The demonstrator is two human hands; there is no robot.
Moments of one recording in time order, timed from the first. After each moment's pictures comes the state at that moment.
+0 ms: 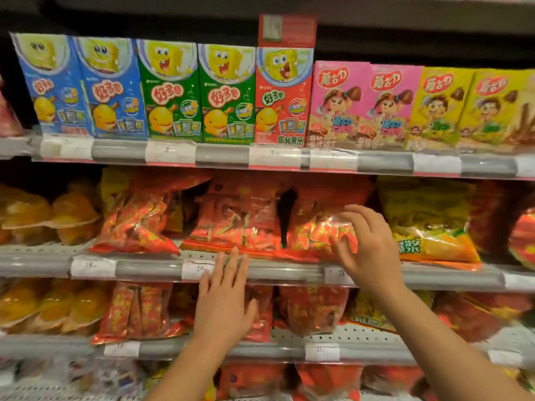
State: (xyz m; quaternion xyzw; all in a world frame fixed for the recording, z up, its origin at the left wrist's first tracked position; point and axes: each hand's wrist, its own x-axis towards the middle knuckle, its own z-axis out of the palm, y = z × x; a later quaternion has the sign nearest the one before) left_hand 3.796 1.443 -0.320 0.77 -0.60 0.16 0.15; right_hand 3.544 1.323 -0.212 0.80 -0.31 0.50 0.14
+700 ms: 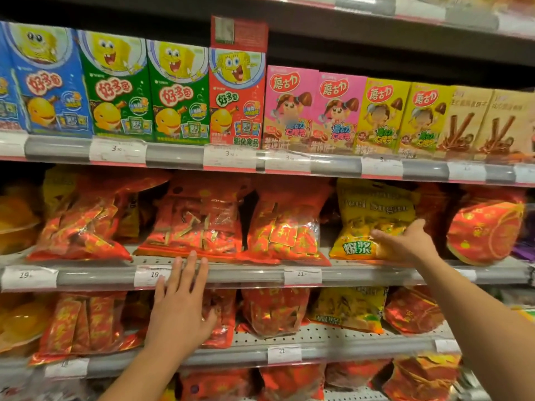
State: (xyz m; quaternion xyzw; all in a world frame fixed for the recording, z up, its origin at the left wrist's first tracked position) left_hand 3.800 1.434 -0.333 0.77 -0.59 0.18 0.15; right_hand 3.379 1.204 -0.202 0.61 -0.70 0.34 -0.17
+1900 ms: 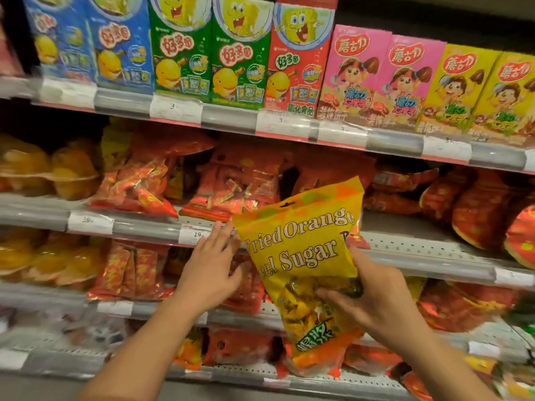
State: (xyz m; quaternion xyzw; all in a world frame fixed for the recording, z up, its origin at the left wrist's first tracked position) left_hand 3.818 1.449 -0.319 0.73 -0.65 0.09 0.21; right_hand 3.506 1.417 -0.234 0.90 -0.26 0.35 -0.04
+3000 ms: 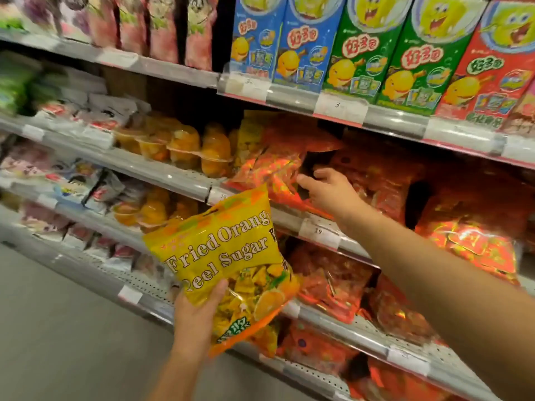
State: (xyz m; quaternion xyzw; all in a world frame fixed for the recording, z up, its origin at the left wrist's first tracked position) left_hand 3.903 1.626 -0.410 0.50 -0.14 -0.18 0.84; right_hand 3.830 1.403 -0.193 0.79 -0.30 0.31 -0.43
